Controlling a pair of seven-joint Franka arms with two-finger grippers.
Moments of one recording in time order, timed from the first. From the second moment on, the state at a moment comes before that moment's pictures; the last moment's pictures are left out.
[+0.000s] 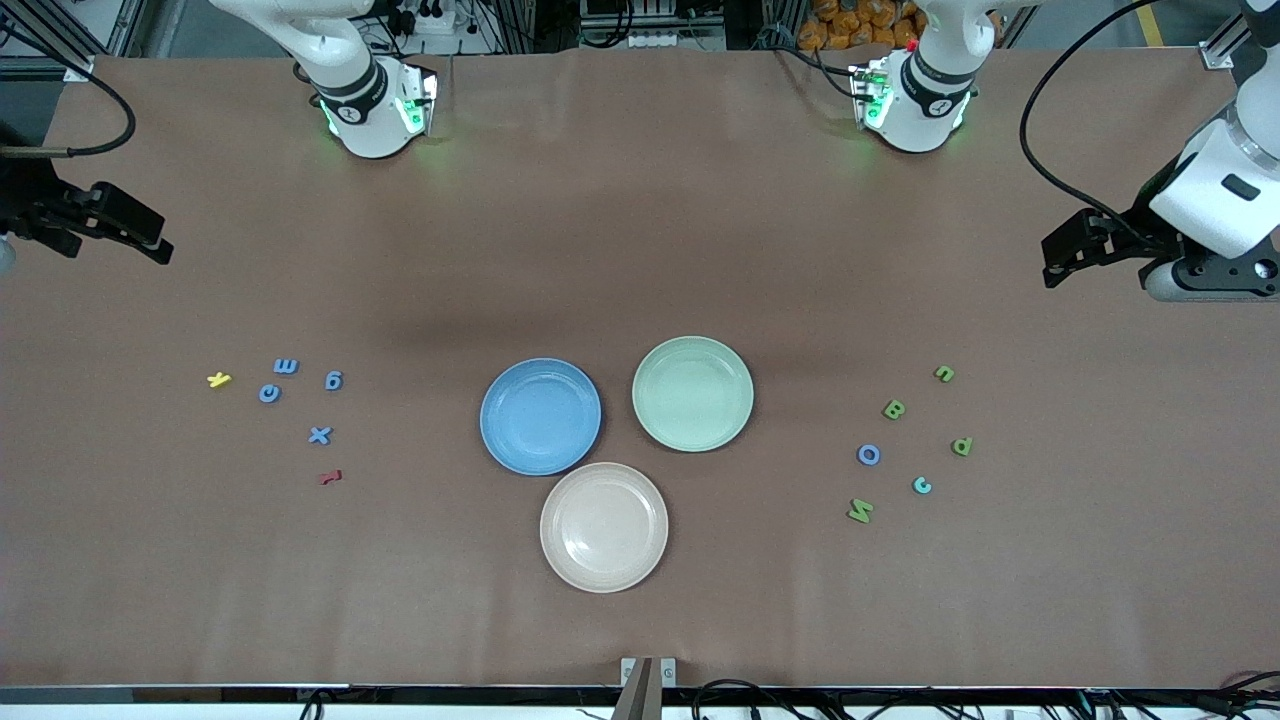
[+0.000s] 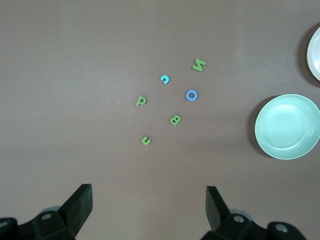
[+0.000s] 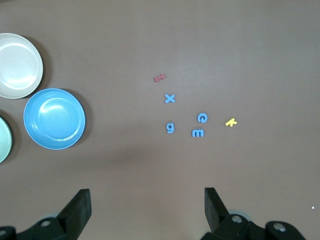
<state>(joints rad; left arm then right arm) 0.08 0.07 -0.26 -1.47 0.04 1.57 -0.13 -0.05 0.03 0.10 -1.43 0.00 1.46 0.14</state>
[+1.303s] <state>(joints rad) 0.08 0.11 -0.26 -1.69 0.03 1.77 -0.09 -0.07 0.05 0.08 -1.67 0.00 1.65 0.13</state>
